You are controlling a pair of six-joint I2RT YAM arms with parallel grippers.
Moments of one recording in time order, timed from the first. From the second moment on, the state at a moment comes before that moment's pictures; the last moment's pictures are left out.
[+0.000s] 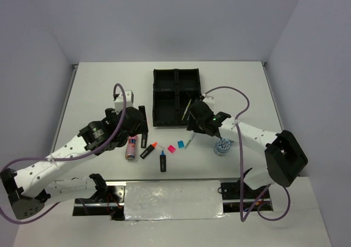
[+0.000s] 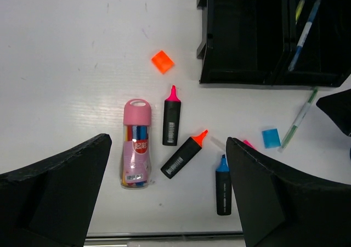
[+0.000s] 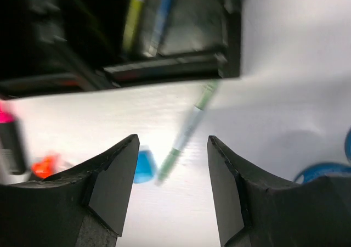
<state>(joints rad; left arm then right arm) -0.89 1.01 1.09 -0.89 -0.68 -0.74 0.71 1.42 0.91 -0.42 0.32 0.79</state>
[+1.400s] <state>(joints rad) -0.85 1.09 0.94 -0.76 -0.47 -0.74 0.77 1.48 0.72 -0.35 0.35 1.01</state>
